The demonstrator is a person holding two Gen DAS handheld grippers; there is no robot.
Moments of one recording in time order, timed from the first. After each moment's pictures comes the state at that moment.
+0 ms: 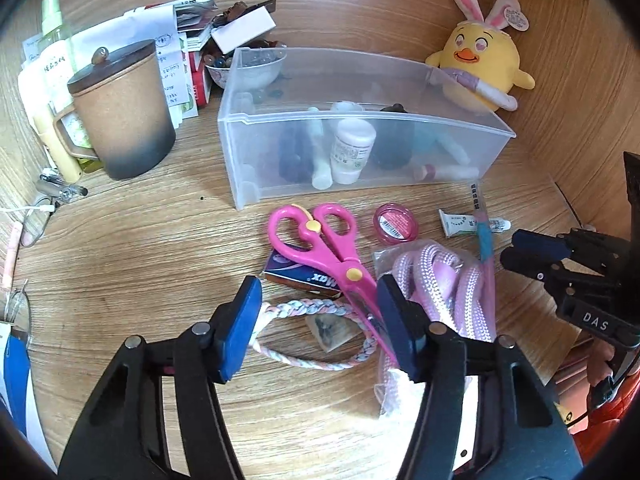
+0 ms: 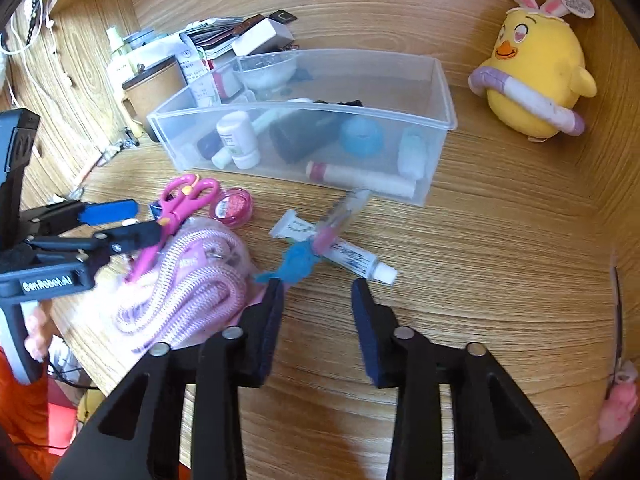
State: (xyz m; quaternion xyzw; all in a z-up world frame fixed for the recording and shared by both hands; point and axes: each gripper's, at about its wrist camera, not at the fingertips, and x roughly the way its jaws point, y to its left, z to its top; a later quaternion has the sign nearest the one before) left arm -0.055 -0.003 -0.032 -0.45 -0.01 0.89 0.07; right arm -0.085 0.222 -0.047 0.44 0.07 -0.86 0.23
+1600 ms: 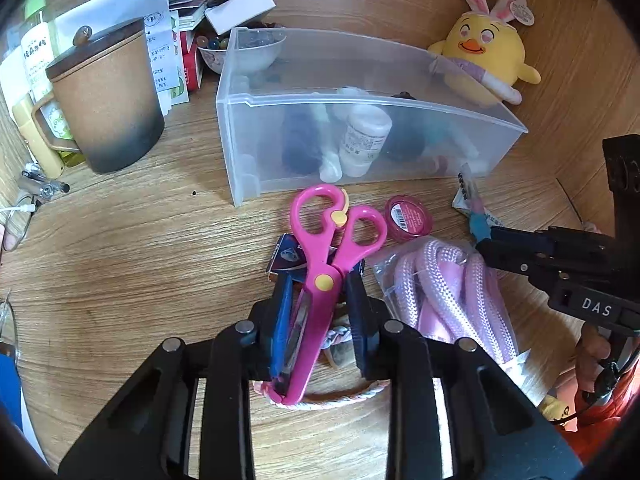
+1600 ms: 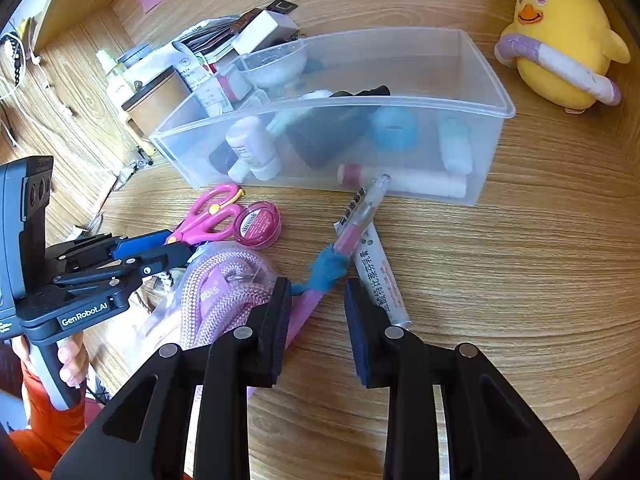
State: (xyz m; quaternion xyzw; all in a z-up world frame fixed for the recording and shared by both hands) left arm -0.073 -0.010 -0.047 -0.47 -0.03 0.88 0.10; right arm -0.115 0.196 -0.059 0.48 -0.01 -0.84 0.27
